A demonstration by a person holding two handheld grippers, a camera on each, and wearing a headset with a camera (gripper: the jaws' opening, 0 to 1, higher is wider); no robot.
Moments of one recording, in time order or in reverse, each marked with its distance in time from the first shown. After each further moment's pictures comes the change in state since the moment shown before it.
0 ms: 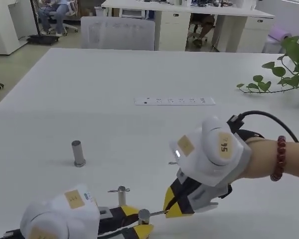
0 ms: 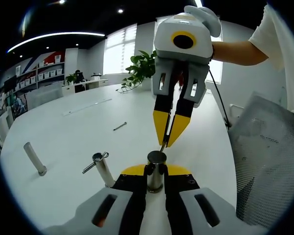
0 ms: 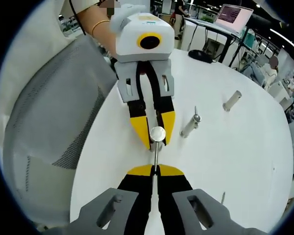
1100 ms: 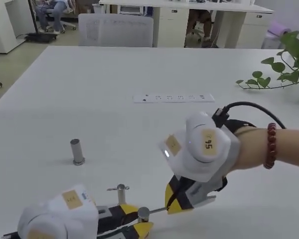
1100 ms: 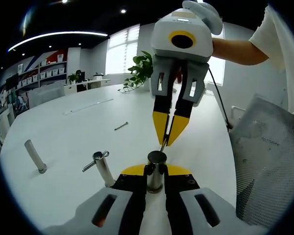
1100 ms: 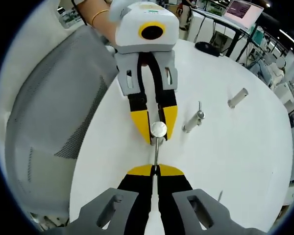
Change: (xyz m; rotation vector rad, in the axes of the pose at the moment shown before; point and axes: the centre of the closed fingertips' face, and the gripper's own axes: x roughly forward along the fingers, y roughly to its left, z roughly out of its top) left arm 0.000 0.000 0.000 -0.016 -0.006 0.015; right arm 0.000 0.000 -0.007 -0.057 0.094 0.039
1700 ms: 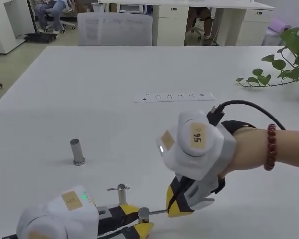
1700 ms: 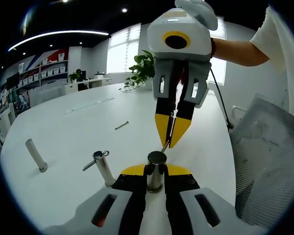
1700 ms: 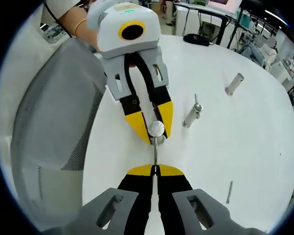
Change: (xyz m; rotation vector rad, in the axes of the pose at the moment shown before) left arm -0.001 -0.001 0.000 -0.007 0.007 0.011; right arm 0.003 0.004 0.001 0.166 0.025 0.015
